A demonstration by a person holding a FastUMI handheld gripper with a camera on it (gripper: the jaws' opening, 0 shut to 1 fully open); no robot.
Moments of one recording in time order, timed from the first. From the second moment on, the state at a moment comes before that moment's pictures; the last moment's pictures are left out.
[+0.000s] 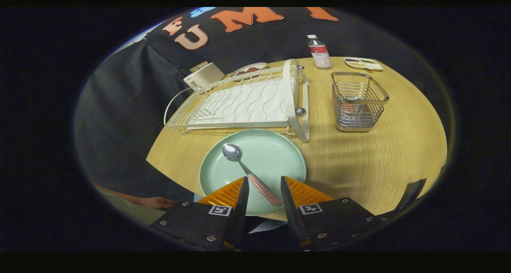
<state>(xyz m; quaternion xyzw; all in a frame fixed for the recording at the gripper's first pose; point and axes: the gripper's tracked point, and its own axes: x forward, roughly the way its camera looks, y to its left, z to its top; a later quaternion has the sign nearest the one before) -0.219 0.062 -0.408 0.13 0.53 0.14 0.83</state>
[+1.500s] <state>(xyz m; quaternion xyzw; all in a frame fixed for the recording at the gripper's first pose) -0.064 -0.046 -0.118 -0.01 0.09 -0.01 1.00</state>
